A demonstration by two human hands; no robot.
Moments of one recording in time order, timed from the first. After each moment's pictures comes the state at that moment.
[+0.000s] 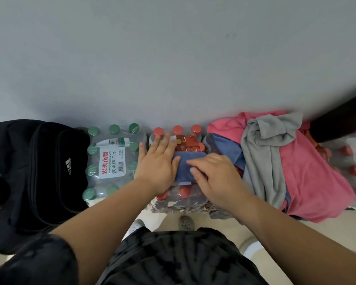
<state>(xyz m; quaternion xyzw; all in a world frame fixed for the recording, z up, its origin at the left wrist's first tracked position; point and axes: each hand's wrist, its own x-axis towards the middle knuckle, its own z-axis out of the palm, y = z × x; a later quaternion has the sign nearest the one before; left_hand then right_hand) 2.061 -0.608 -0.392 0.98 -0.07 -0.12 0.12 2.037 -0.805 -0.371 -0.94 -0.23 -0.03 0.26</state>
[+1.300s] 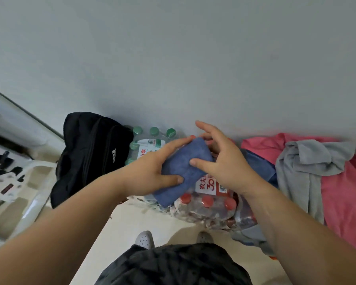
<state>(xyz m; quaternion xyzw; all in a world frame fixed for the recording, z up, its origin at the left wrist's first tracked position) 2.019 -0.539 -0.284 0.88 -0.05 -0.20 0.43 2.086 -0.753 -0.316 -0.76 -0.23 0.16 0.58</state>
